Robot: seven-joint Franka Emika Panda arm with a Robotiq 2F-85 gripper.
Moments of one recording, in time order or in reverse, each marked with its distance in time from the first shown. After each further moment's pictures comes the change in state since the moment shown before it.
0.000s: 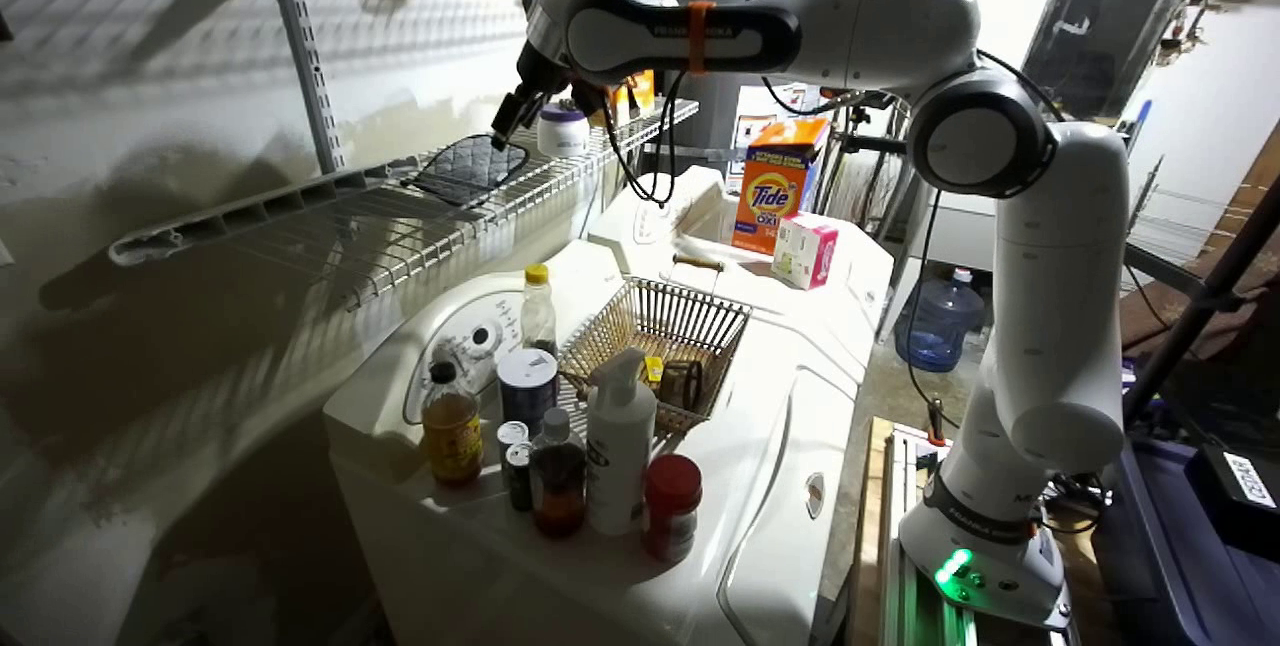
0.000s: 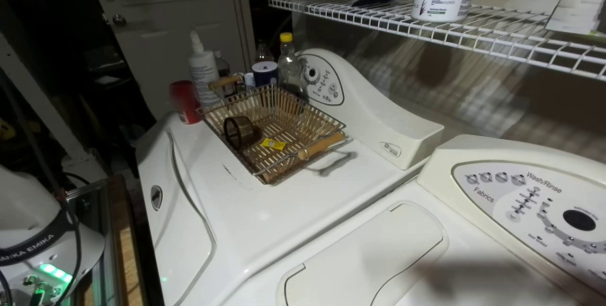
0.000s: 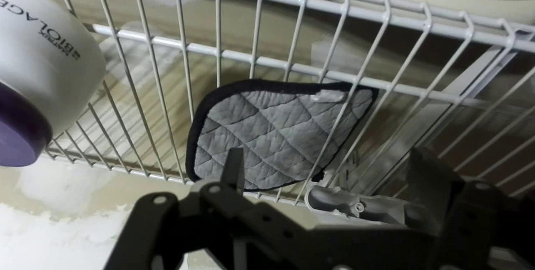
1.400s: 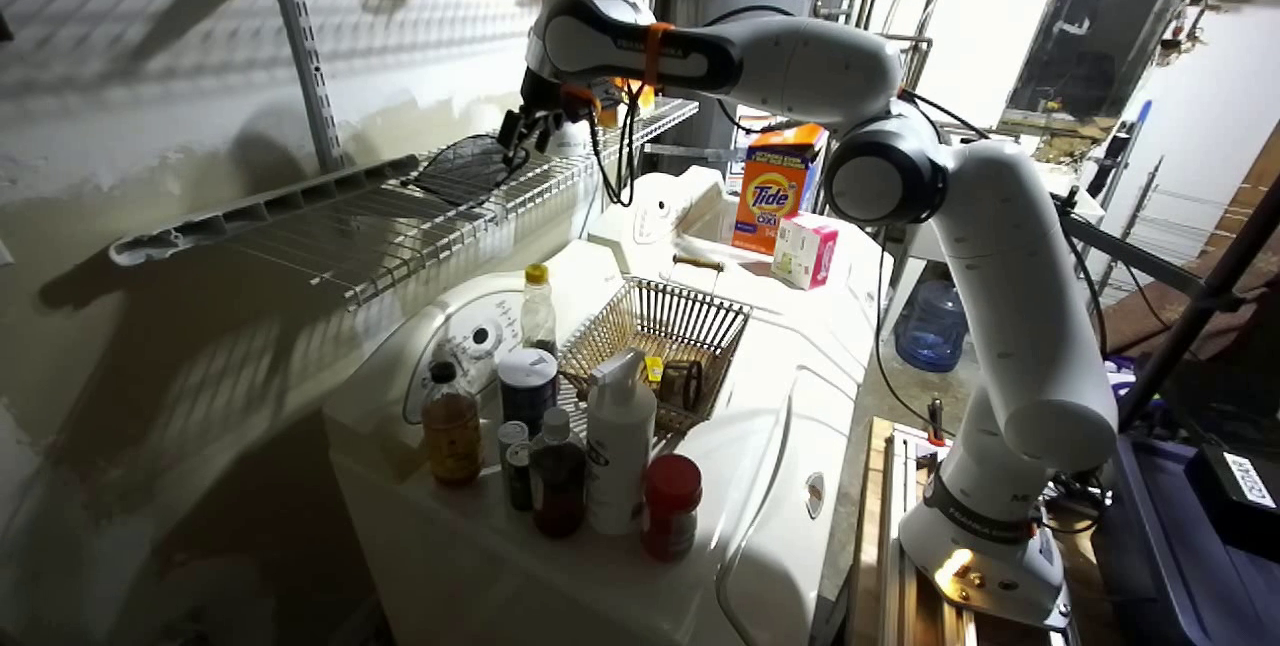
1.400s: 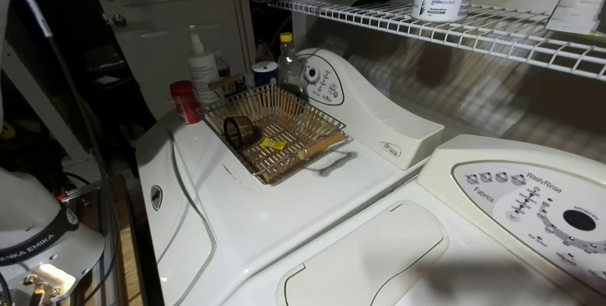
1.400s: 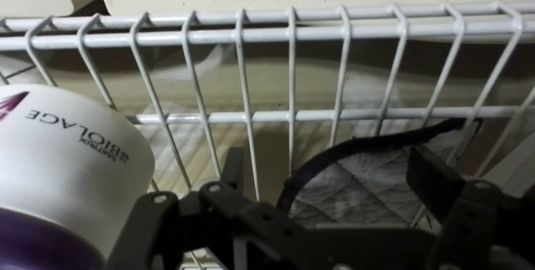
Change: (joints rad) arm -0.059 0.267 -0.047 0.365 0.086 -0.263 0.099
